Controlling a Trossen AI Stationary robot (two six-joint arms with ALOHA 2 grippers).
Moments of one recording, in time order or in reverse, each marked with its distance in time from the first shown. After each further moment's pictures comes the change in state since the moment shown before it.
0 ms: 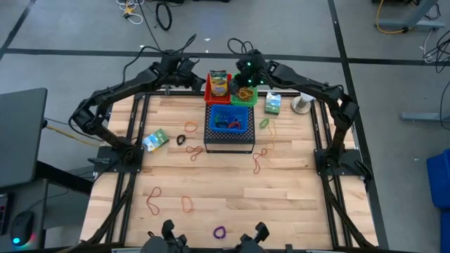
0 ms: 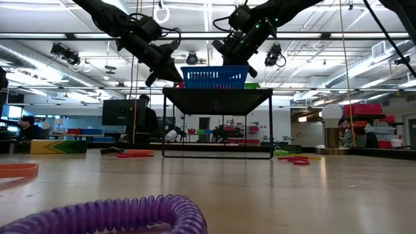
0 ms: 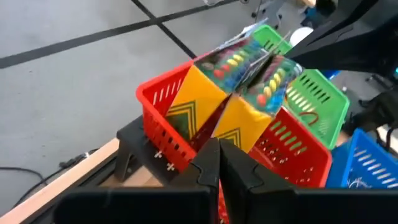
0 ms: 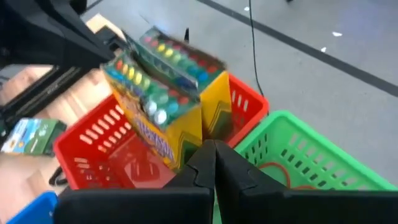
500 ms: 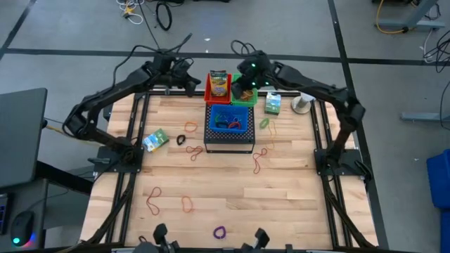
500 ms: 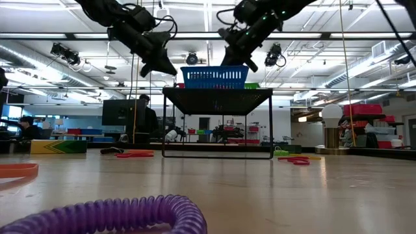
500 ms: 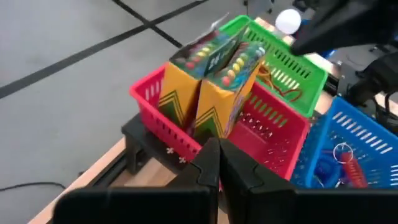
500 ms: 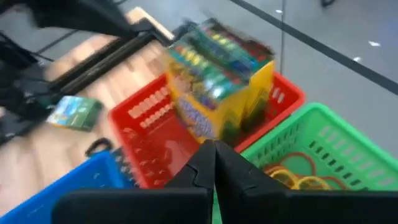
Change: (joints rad) left arm 0.010 -0.096 0.000 -0.123 0.023 0.159; right arm 0.017 -0.075 -0.047 -0.007 -0.100 -0.061
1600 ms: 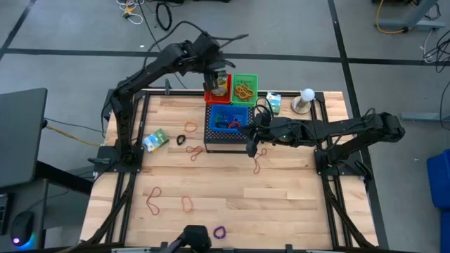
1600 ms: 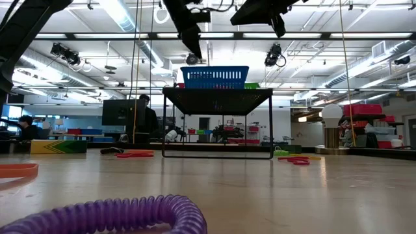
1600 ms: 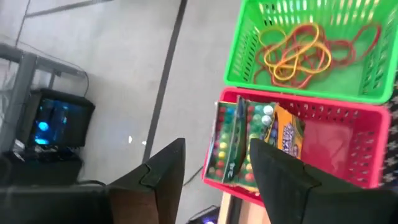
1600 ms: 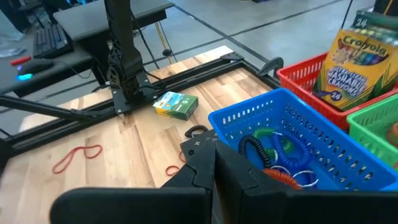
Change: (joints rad) left arm -0.309 0.518 1.043 -0.755 -0.636 0.619; right arm 0.614 -0.458 -0.589 0.414 0.475 0.111
